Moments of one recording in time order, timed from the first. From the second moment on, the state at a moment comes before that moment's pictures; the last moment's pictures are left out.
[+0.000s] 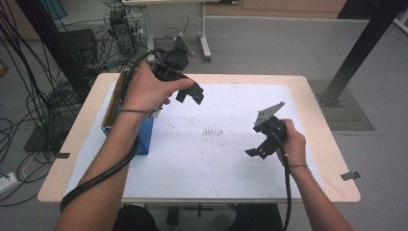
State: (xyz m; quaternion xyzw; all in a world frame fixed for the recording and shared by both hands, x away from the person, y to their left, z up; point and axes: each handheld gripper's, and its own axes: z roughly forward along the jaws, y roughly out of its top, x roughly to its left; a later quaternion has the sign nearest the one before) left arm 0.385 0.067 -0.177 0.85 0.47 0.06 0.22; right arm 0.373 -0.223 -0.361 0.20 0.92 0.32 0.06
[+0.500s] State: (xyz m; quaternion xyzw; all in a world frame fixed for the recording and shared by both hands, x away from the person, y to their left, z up) left arm 0.392 0.051 -0.227 0.86 0.47 0.02 0.21; right arm 0.373 -0.230 -0.358 0.21 0.92 0.32 0.06
